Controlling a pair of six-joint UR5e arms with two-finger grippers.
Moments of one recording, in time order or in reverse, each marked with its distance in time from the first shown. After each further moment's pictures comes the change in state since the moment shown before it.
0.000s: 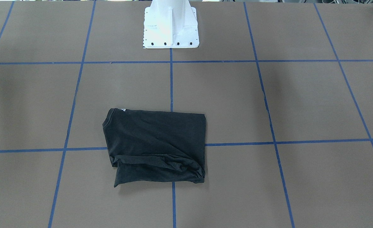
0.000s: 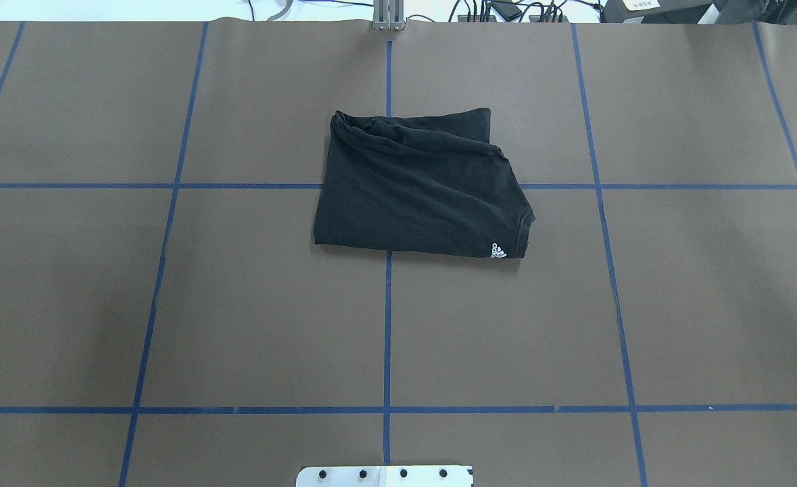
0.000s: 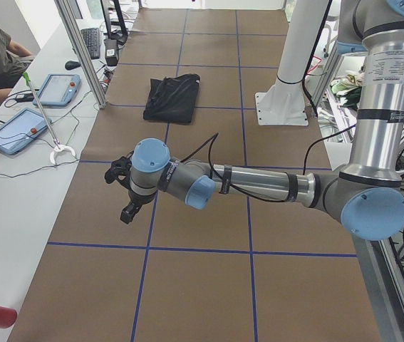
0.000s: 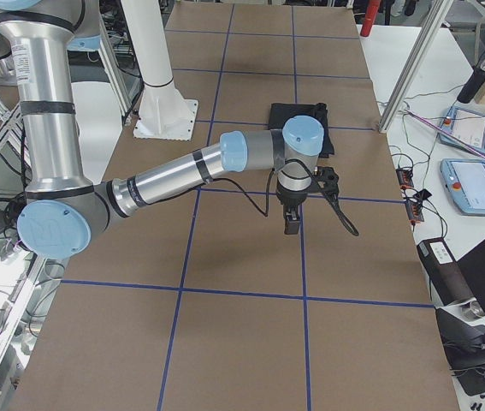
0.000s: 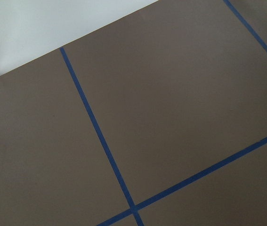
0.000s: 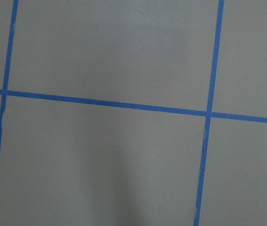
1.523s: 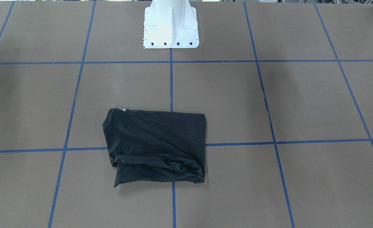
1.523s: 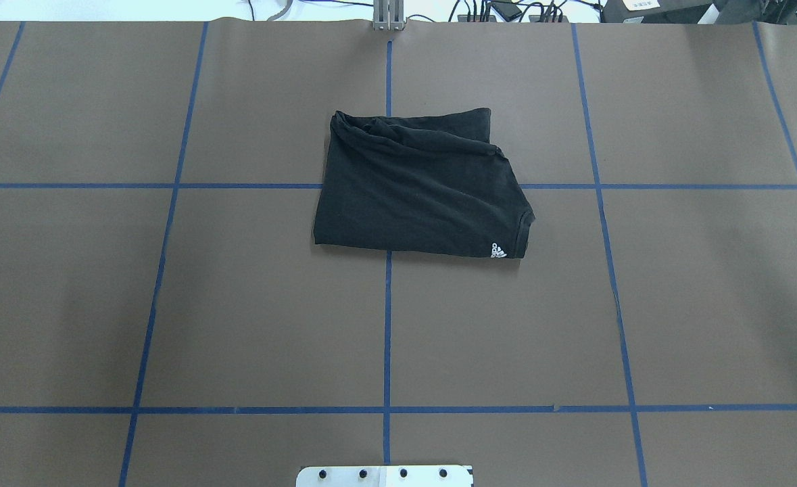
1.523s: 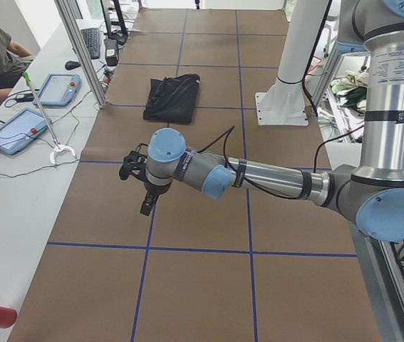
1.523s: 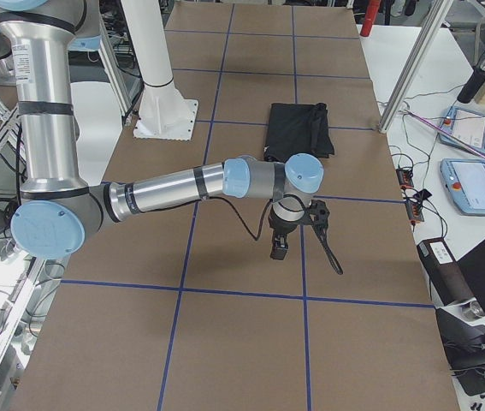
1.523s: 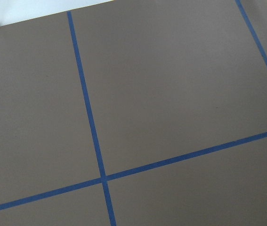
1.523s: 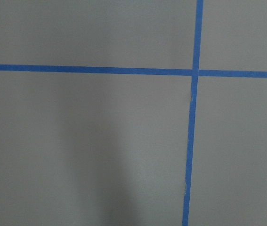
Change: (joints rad) left arm 0.016 0.081 -0.153 0.072 -0.046 -0.183; right arm -0.038 -0.037 -0.105 0.004 0.004 0.000
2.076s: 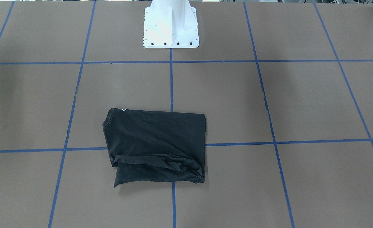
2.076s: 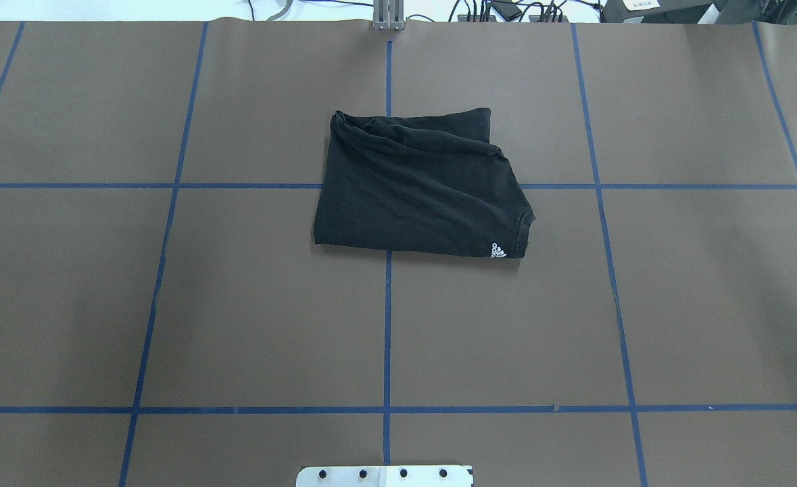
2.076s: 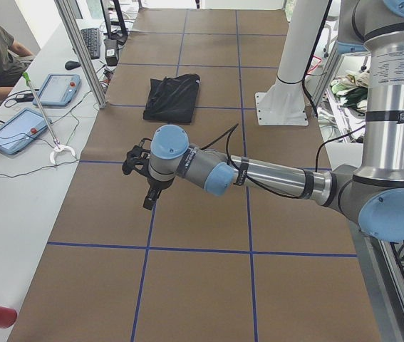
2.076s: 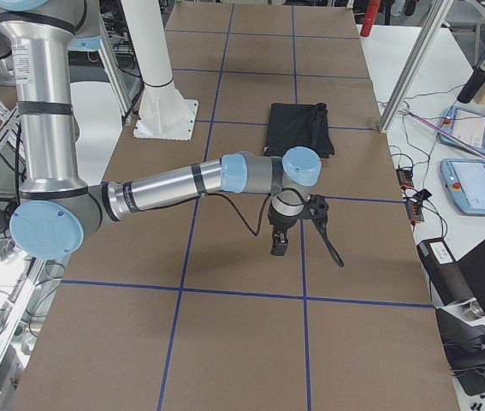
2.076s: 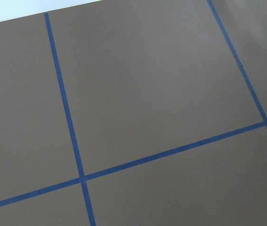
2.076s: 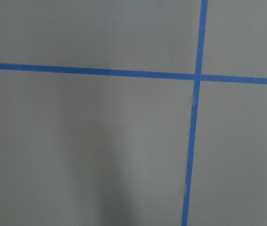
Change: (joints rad) left arm 0.000 0.009 -0.019 0.000 -0.027 0.000; right arm -0.001 -0.011 0.046 0.000 -0.019 0.002
